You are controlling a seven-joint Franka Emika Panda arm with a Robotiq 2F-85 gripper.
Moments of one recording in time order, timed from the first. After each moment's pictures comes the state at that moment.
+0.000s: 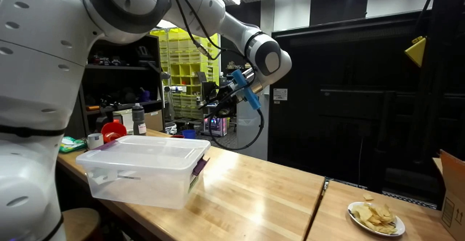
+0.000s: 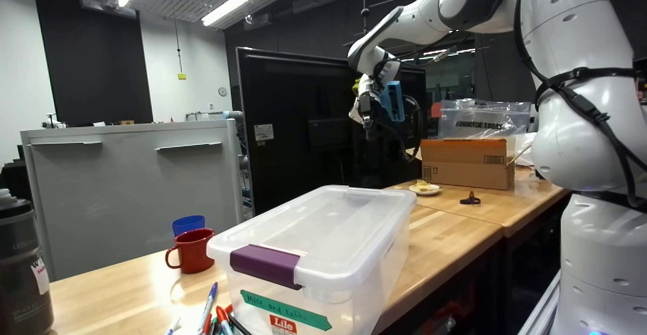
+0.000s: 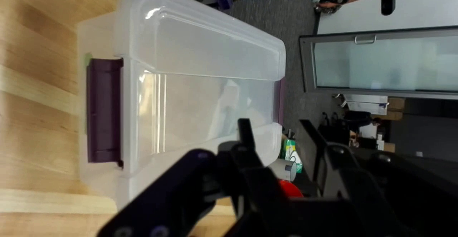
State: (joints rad) arm -0.28 0.32 -0.06 -1.55 0.57 1.03 -0.82
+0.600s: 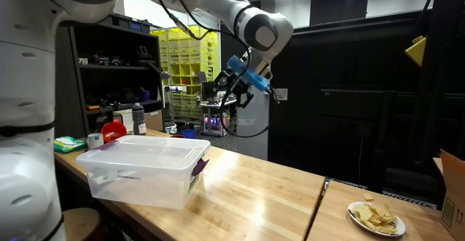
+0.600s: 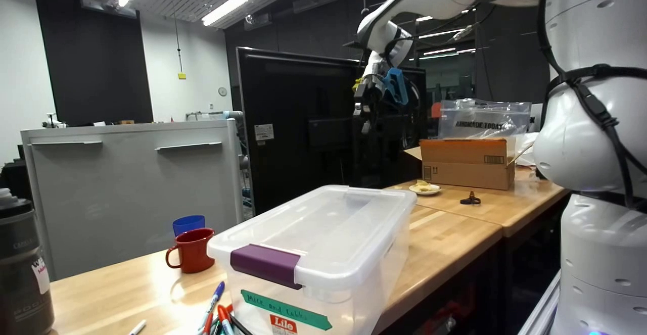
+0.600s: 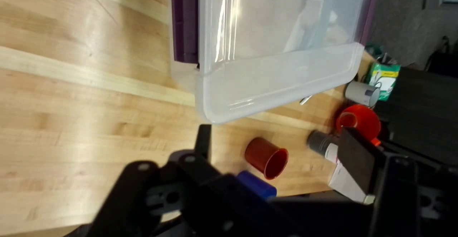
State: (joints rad) arm -0.25 0.11 -0.10 -1.69 0.56 1.42 -0.77
